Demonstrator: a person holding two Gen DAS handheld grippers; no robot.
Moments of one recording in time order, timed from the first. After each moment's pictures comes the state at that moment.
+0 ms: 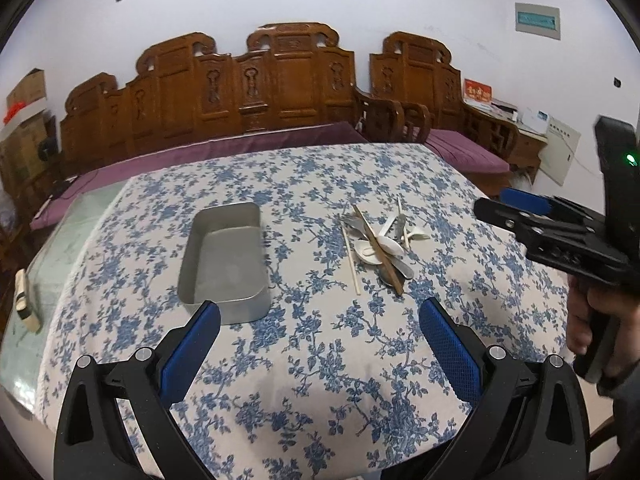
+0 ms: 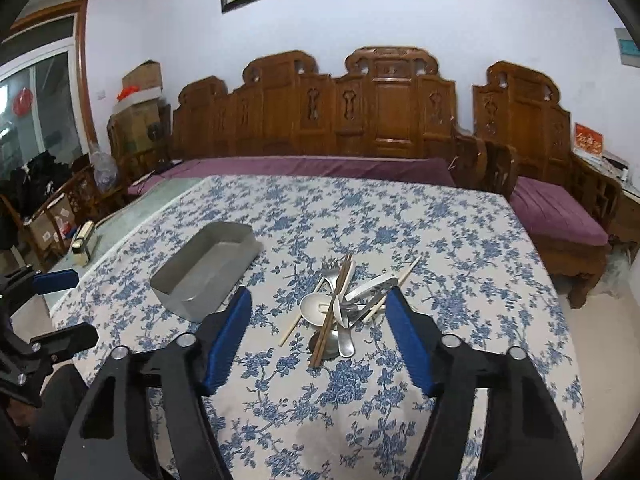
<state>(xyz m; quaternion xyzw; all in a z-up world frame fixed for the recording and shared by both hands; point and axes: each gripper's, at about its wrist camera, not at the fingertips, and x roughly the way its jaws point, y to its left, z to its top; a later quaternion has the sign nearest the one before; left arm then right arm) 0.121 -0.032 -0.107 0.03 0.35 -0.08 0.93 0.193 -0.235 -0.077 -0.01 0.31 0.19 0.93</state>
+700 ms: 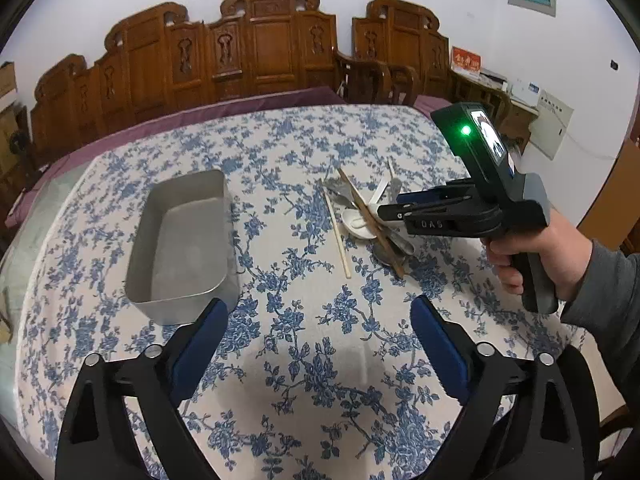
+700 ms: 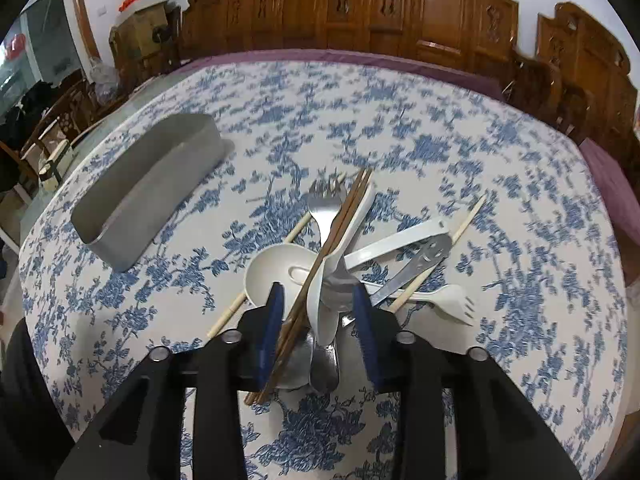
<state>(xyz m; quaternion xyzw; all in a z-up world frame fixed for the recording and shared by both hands) 0.171 -0.043 -0.157 0.04 0.40 -0.11 0.91 0.330 -0.195 -0.199 -0.07 0.47 0.25 0.84</state>
